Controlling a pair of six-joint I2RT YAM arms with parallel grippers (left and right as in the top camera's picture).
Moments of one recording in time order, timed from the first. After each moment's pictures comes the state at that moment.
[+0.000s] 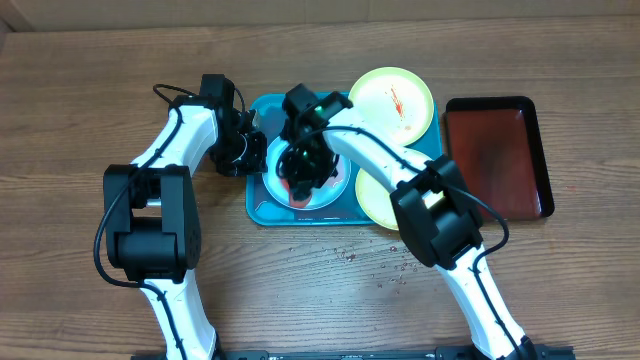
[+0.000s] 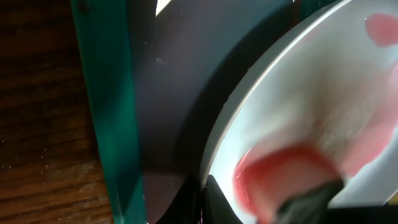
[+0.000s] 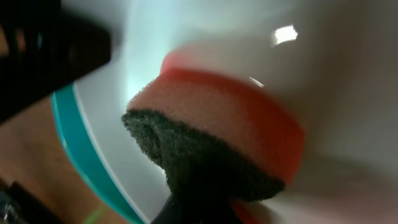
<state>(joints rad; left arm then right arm) -0.05 2.10 1.48 -0.90 0.36 -0.12 0.66 2.45 2.04 -1.10 -0.47 0.31</state>
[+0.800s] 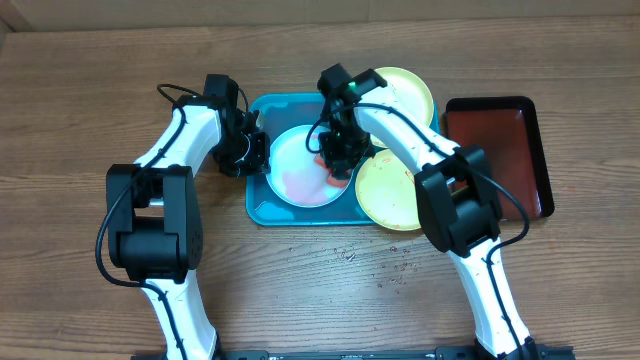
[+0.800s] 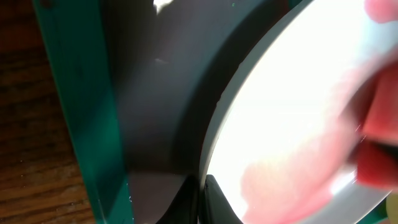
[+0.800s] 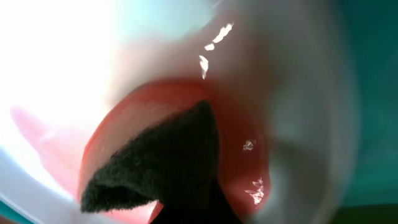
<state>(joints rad) -0.06 2.10 1.48 -0.90 0.36 -0.12 0.52 2.45 2.08 -1.21 -0.25 0.28</state>
